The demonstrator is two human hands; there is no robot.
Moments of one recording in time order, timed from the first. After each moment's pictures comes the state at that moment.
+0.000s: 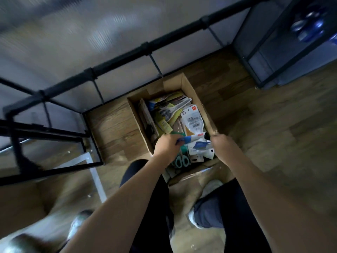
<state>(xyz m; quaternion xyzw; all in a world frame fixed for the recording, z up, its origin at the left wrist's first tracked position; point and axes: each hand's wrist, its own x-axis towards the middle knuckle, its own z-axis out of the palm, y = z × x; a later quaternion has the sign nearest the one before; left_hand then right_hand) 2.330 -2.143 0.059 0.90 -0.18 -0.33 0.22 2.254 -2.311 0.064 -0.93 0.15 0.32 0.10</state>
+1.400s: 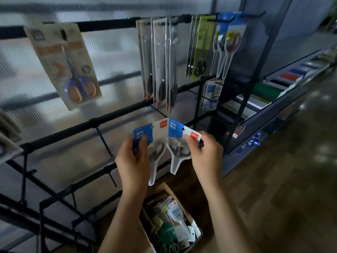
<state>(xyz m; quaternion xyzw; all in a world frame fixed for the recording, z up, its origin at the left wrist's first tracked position) 2.304 -2.096 0.664 0.75 -0.17 0.13 0.63 2.243 -2.237 0.644 -0.79 0.24 -0.43 0.37</state>
